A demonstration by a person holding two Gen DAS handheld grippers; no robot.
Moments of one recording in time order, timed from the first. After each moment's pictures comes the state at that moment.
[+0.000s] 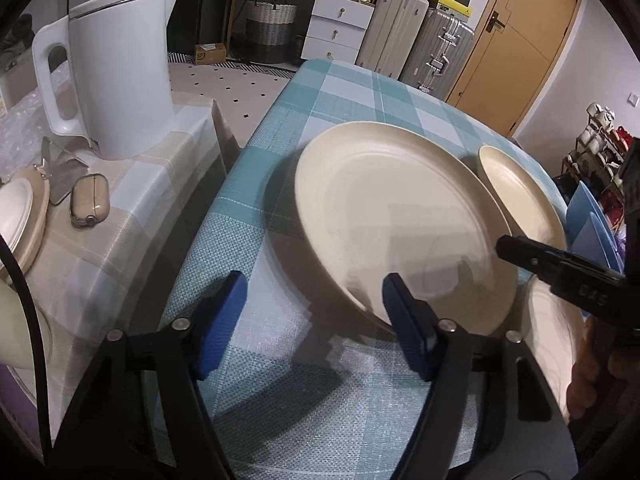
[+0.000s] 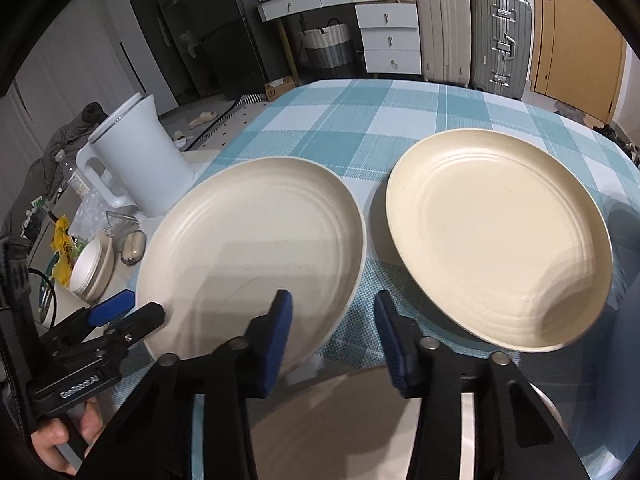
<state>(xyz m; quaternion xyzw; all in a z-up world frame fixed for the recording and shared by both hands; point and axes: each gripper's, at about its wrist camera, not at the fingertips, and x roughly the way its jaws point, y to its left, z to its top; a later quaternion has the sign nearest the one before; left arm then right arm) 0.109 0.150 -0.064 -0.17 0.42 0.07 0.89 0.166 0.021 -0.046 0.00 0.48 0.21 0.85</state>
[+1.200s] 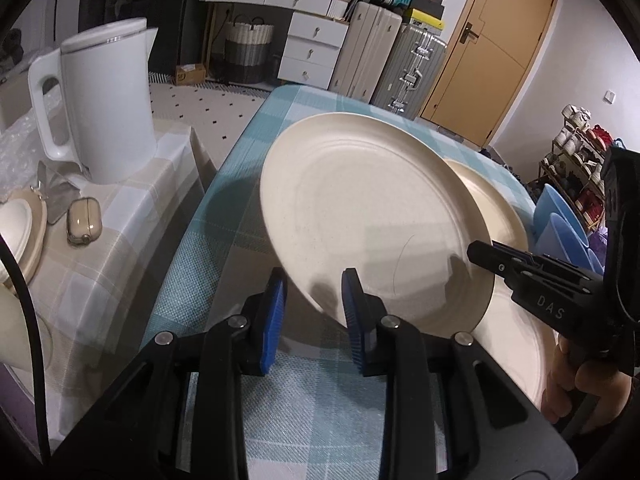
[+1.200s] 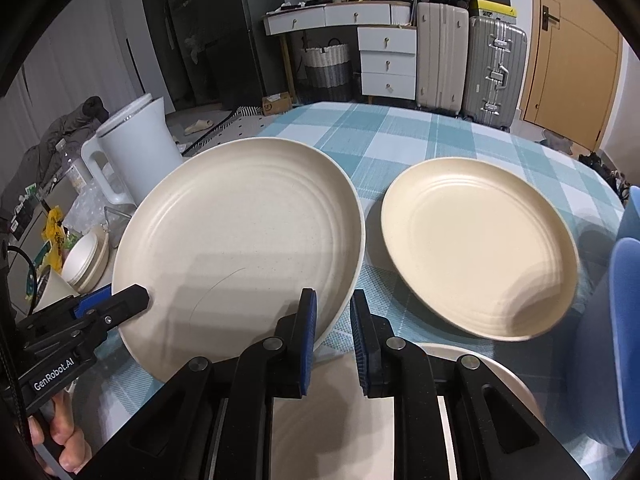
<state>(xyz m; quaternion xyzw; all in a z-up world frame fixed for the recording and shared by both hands) 0.082 0.129 -0.022 -0.16 0.38 0.04 0.91 0.131 0.019 -0.014 -0.03 0.43 0.19 0.88</state>
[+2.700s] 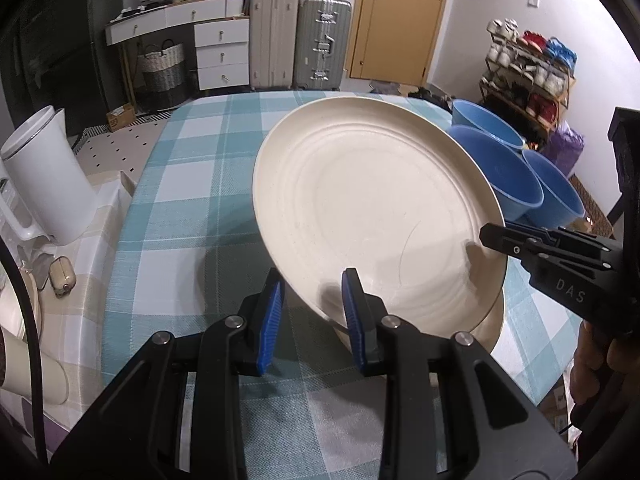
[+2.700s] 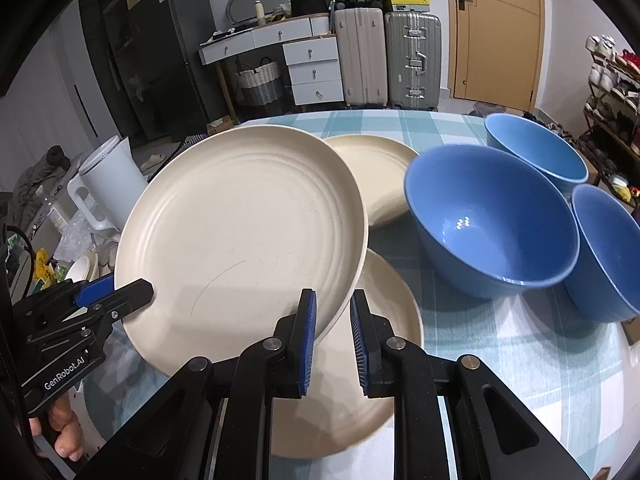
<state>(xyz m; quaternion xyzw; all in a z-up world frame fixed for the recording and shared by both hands) 0.032 -0.013 0.035 -0.02 0.41 -0.08 0.91 0.014 -0.089 0.028 0.03 0.43 0.08 0.90</state>
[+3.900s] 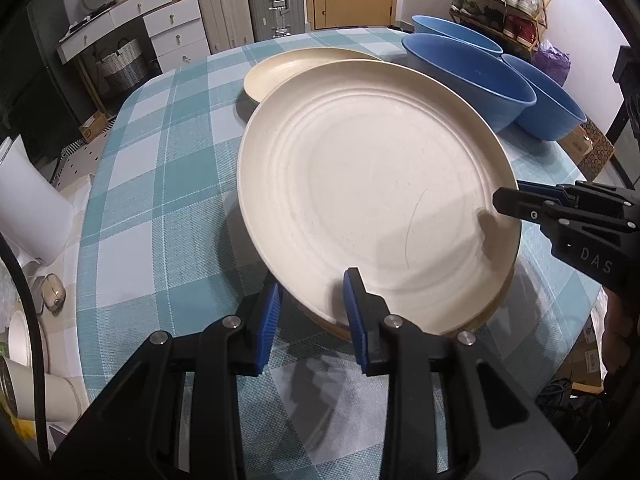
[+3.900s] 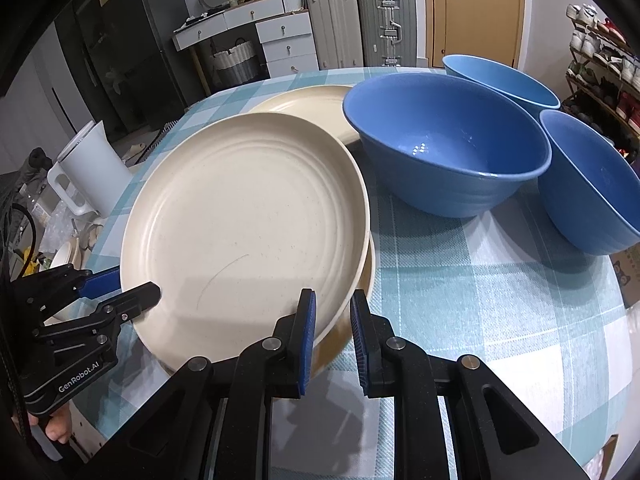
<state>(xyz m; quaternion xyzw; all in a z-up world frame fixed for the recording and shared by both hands) 0.042 -0.059 -0.017 0.08 0.48 -0.12 0.87 -0.014 -0.122 -0.007 0.05 0.47 0.05 0.88</state>
